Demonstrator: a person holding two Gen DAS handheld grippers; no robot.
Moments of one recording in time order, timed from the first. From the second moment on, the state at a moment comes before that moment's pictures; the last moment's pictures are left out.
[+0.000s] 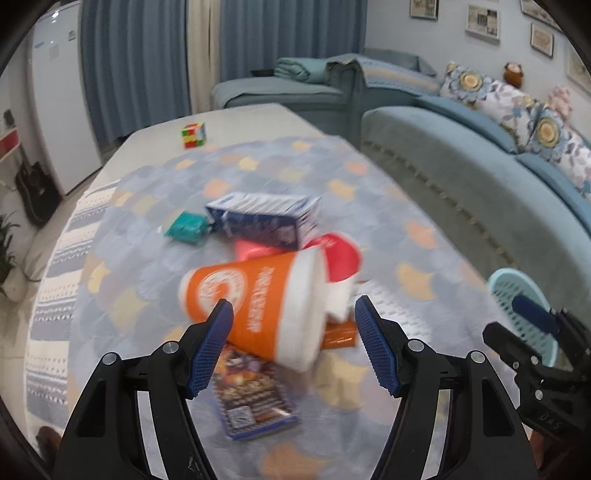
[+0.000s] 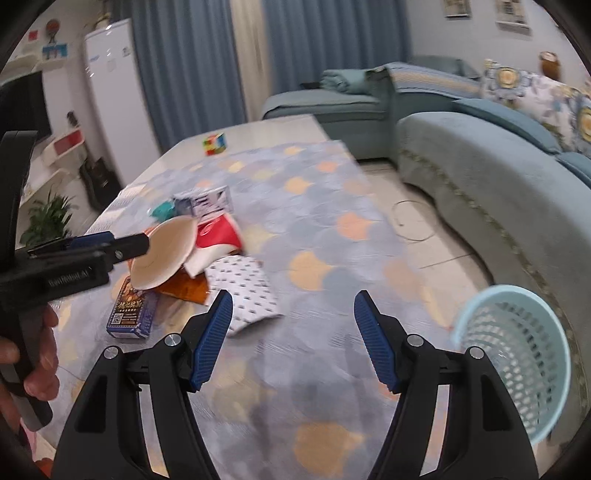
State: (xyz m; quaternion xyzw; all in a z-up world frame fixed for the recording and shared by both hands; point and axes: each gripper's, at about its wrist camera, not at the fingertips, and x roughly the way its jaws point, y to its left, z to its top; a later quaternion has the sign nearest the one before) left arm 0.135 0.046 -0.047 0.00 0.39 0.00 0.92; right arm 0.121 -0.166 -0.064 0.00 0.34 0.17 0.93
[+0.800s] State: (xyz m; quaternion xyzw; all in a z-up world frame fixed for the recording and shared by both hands) left arm 0.098 0.137 -0.069 -0.03 0.39 0.03 0.92; right arm 0.173 -0.092 -0.114 -0.08 0.42 0.19 0.89
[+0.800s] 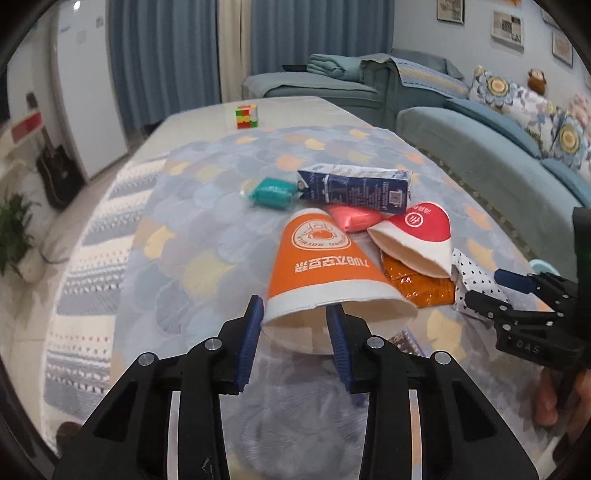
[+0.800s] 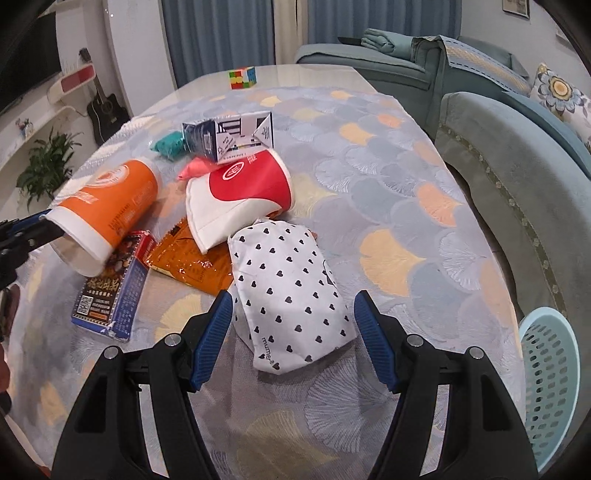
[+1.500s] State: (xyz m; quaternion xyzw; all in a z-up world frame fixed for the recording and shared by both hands) left arm 0.097 0.137 -0.072 -0.06 0.34 0.02 0.94; right arm 0.157 -0.101 -0.102 -0.05 0.39 0.21 0.90
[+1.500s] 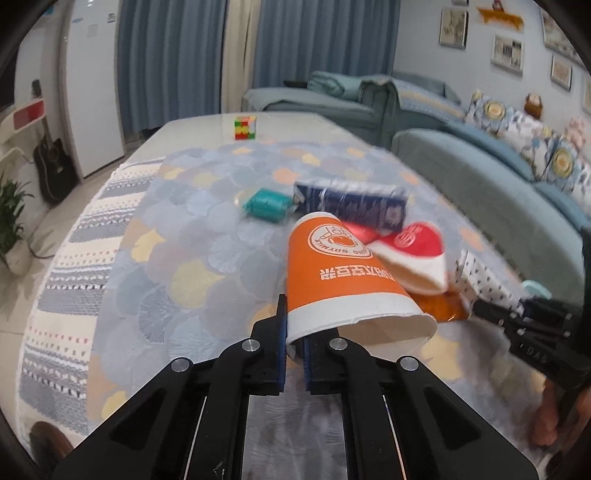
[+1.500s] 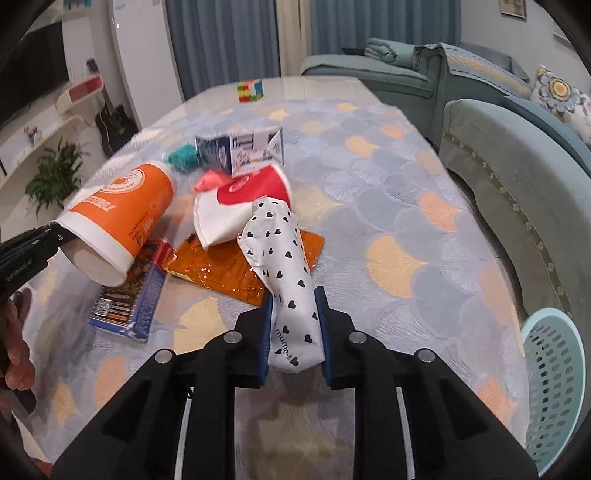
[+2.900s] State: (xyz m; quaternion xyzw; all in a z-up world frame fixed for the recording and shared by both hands) left arm 0.123 -0.213 -0.041 0.02 0.35 -0.26 0.90; right arm 0.072 -0.440 -0.114 0.17 0.43 -0.09 0.88
